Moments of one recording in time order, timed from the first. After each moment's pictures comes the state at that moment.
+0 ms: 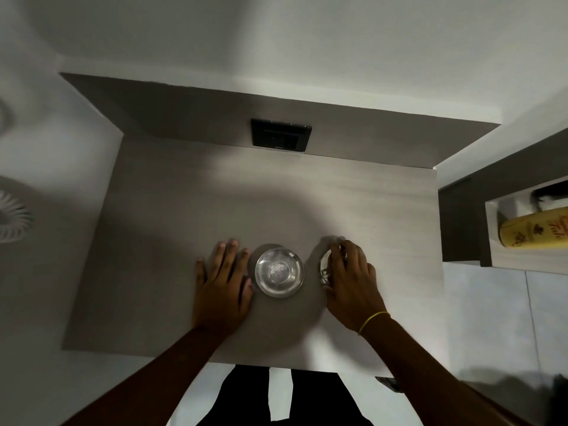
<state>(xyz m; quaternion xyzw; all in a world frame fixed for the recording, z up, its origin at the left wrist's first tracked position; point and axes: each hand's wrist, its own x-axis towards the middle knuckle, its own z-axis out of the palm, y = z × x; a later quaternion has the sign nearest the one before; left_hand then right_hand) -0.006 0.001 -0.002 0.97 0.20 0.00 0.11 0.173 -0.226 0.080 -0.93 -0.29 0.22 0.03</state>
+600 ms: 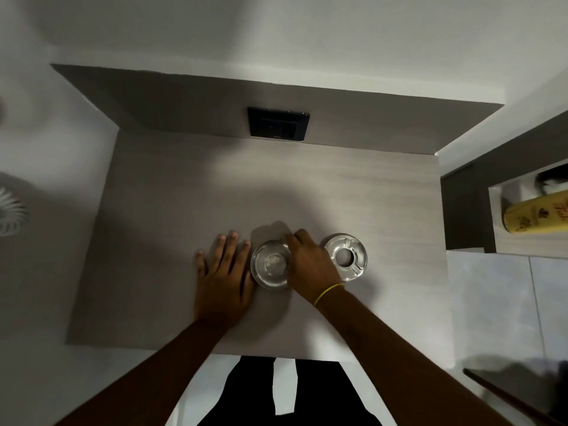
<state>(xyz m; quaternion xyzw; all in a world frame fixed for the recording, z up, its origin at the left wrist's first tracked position) -0.004 0.003 -0.004 0.98 0.20 -0.01 0.09 0.158 -0.146 0.074 -0.90 -0.33 0.26 0.14</state>
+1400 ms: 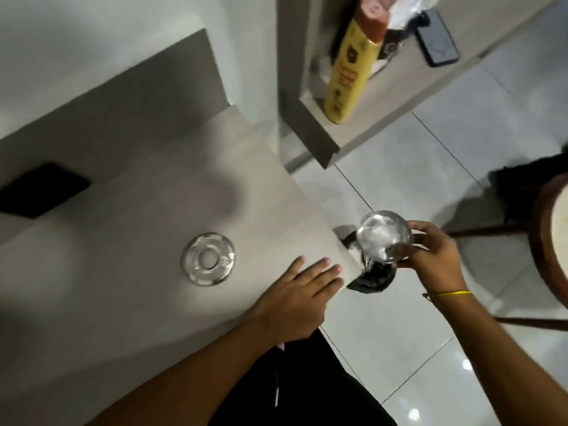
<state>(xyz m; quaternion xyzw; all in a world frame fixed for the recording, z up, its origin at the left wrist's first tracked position) 0.103 -0.266 0.012 0.87 -0.48 -0.10 0.08 0.111 -0.562 0.047 -0.71 0.37 0.00 0.60</state>
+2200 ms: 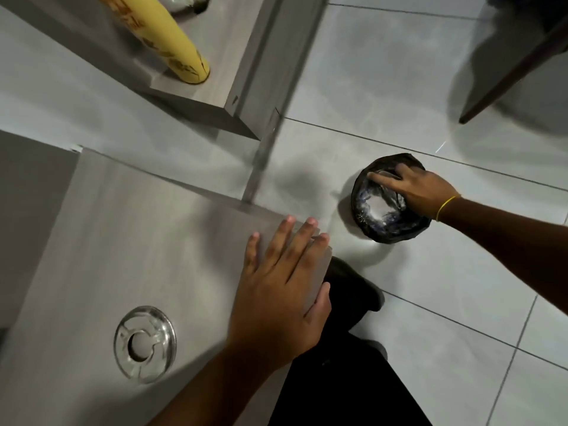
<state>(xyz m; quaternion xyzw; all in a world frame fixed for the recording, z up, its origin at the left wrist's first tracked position) 0.135 -0.312 -0.011 0.87 -0.48 -0.08 0.07 0.074 -0.666 -0.243 -0.99 0.01 0.06 0.09</state>
